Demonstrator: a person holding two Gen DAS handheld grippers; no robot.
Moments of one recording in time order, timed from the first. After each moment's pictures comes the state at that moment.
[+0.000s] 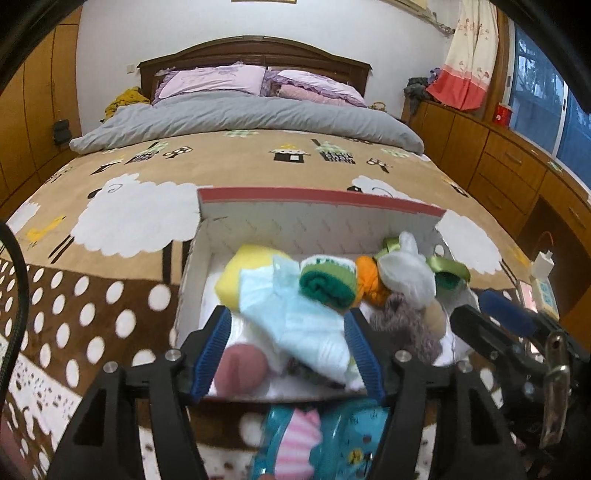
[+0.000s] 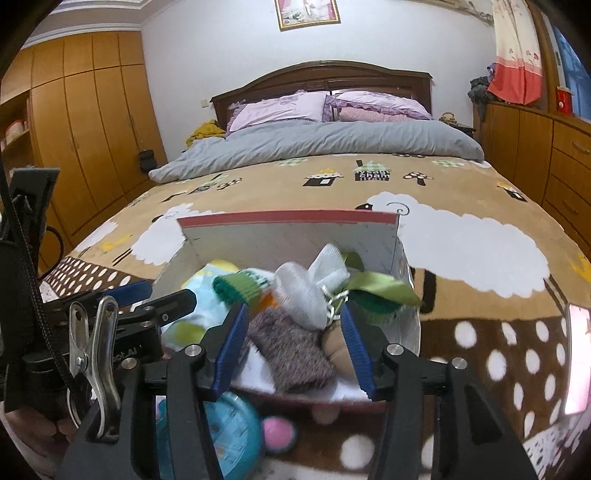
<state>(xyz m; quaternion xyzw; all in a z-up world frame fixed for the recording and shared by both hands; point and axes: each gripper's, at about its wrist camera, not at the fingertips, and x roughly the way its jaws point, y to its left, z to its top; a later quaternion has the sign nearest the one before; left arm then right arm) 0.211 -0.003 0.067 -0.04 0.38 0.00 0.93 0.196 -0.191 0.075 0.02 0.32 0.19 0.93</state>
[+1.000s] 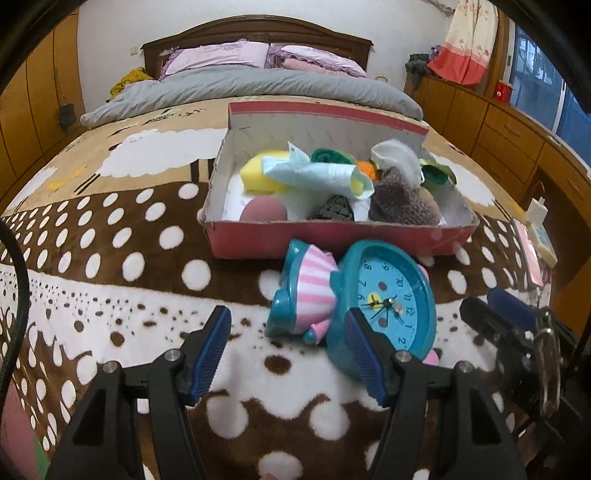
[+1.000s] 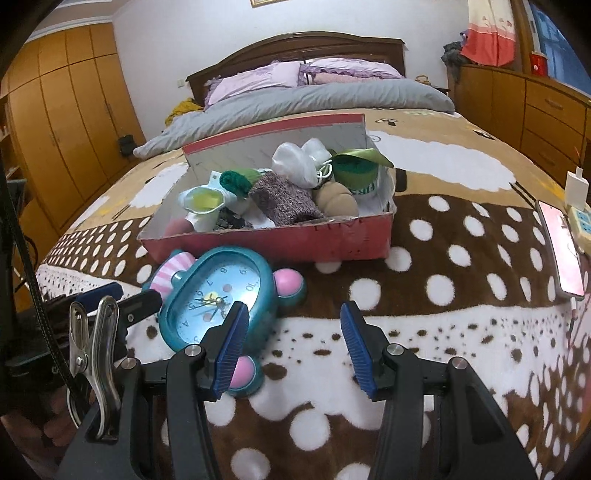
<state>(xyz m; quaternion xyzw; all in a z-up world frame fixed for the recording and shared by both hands) 0.114 -0.003 0.026 -0.04 0.42 0.01 0.91 0.099 -0.202 0.030 0.03 0.38 0.14 0.91</state>
